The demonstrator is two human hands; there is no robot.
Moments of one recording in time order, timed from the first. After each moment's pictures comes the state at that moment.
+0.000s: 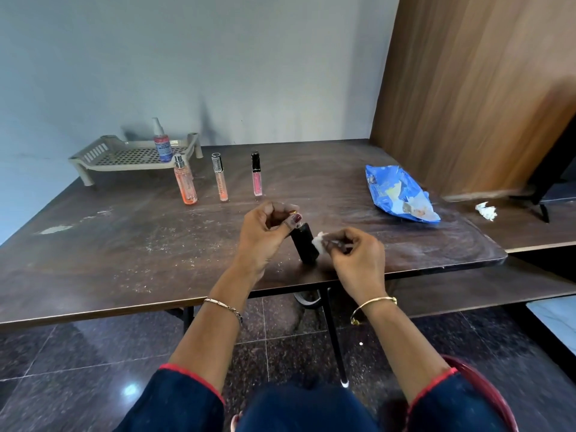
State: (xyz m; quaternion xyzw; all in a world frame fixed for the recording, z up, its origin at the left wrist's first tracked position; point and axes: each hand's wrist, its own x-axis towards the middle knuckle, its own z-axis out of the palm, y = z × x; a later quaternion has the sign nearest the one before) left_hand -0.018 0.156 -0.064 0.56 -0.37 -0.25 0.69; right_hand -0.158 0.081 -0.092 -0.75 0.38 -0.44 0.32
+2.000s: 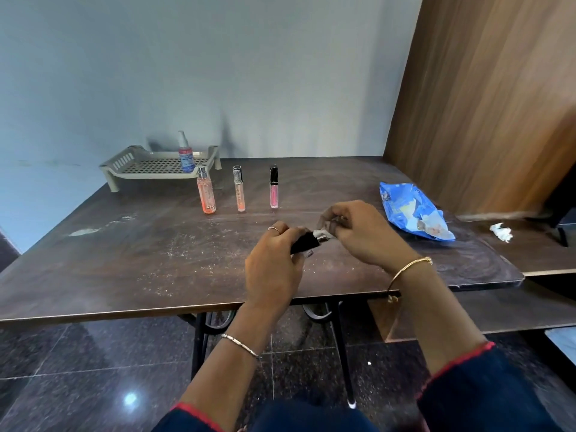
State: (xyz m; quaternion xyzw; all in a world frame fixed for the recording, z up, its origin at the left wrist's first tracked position) left_hand -0.036 0.190 -0.065 0.76 -0.47 0.14 0.43; right_hand -0.144 0.086 0.008 -0.91 0.26 -0.22 0.23
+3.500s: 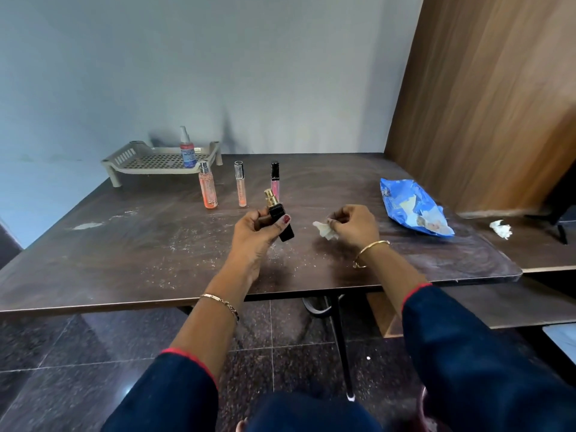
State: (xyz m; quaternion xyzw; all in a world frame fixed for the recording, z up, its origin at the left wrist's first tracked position) left_hand 0.014 0.177 -0.062 0.53 -0.24 -0.30 0.76; right_hand -0.106 0.017 -0.066 -0.80 0.40 -0.30 0.32
